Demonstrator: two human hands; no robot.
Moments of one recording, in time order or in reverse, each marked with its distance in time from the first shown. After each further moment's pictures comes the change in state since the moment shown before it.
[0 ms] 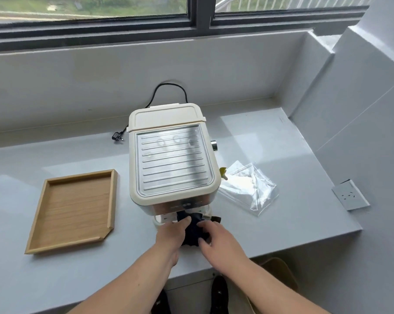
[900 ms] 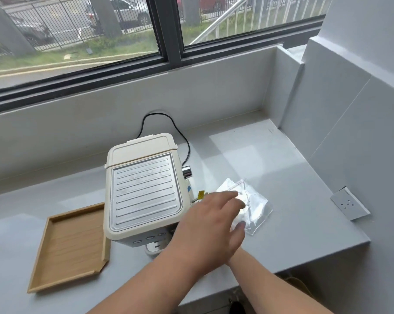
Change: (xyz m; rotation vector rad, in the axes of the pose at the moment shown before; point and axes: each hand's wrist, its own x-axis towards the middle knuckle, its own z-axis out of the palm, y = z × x) left_hand -0.155 0.108 0.083 1.146 0.038 1.536; right_hand 0.032 0.011 -0.059 0.202 -0.009 0.650
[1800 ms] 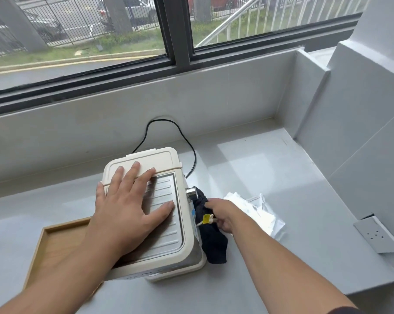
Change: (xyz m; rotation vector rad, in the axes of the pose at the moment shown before) left_hand 0.008 -0.161 -0.054 0.223 -0.090 -0.590; right_hand 0.126 -0.106 -0.051 0.627 -0.322 -0.051
